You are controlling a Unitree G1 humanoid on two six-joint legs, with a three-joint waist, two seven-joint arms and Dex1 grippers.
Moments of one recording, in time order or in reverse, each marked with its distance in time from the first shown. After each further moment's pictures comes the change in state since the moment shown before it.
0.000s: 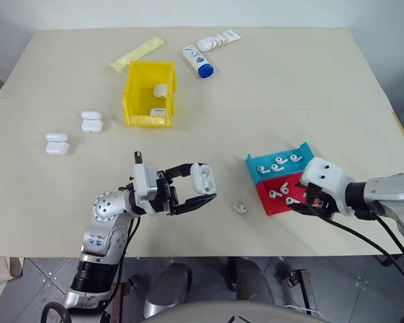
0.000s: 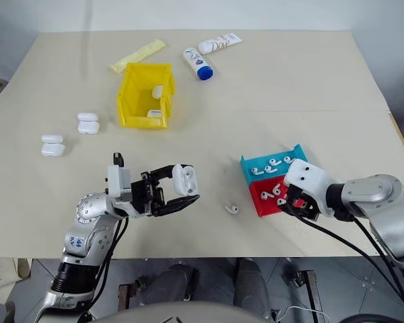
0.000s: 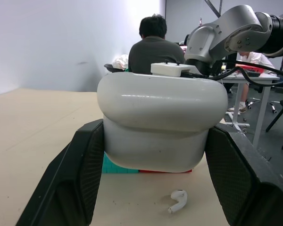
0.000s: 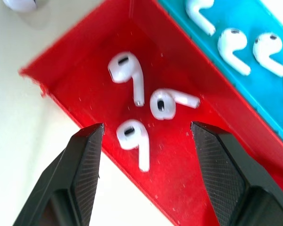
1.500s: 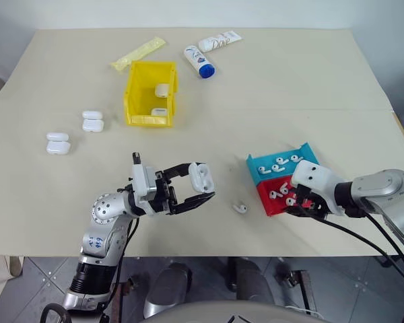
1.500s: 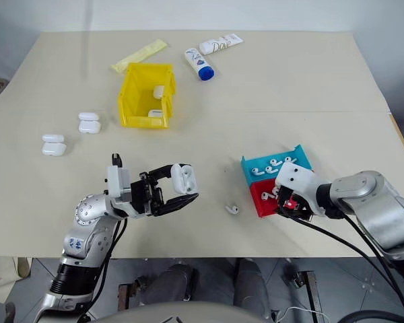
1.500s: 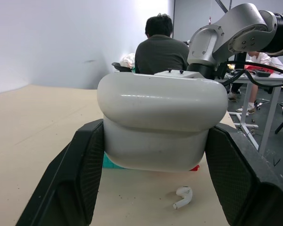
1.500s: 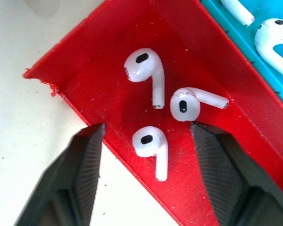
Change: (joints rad) left arm 0.014 0.015 0.000 -0.001 0.001 -0.008 0.030; right arm -0.101 -0.020 0.132 0.029 -0.026 0.060 0.023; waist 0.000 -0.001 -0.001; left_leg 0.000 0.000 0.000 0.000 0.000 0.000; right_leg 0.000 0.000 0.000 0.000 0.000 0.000
